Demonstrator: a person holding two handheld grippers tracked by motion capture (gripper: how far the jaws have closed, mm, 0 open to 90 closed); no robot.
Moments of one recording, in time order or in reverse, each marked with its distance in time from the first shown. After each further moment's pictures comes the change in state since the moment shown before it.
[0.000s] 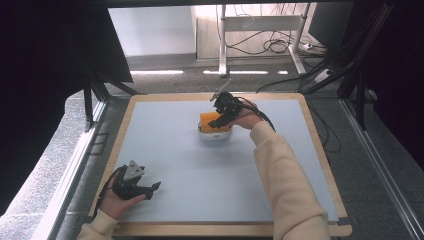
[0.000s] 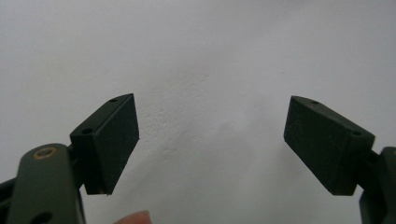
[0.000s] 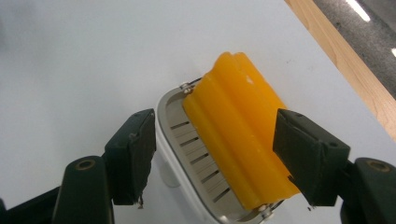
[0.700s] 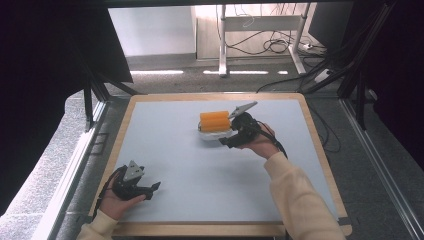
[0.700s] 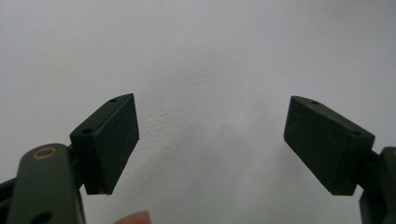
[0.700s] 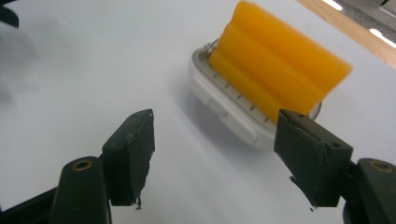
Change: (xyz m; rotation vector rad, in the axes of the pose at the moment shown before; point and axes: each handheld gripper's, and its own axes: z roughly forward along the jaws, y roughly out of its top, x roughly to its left) left arm -0.002 0.000 -0.001 -0.014 0.008 -0.001; right arm 0.051 -0.066 -0.037 -0.110 -0.070 0.175
